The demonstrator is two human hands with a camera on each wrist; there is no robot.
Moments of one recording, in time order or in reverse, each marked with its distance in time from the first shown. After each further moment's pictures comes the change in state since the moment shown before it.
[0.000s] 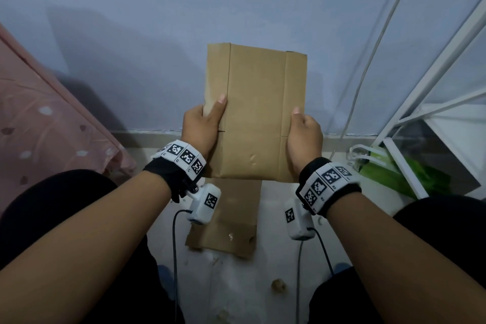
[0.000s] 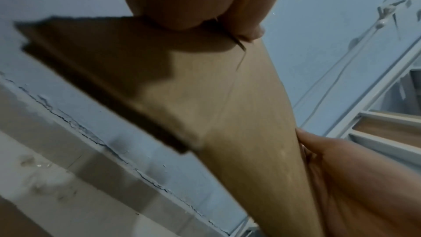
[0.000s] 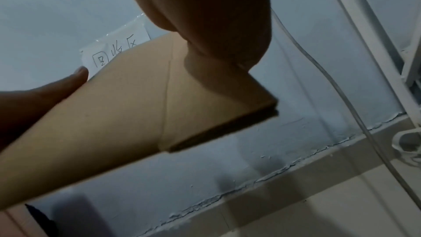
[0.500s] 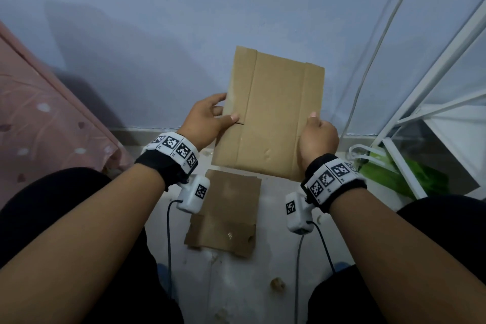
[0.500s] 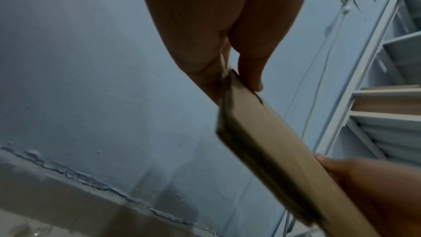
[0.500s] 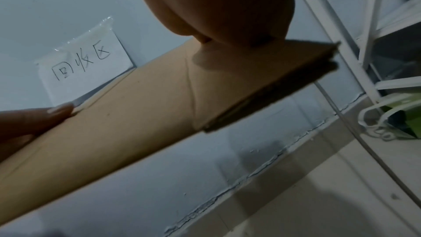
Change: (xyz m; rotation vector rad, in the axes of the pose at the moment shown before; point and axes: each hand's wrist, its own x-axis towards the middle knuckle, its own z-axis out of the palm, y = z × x) left_hand 0.012 0.003 -0.008 -0.036 -0.374 0.013; right_hand 0.022 0.013 -0.014 -0.181 0.206 0.100
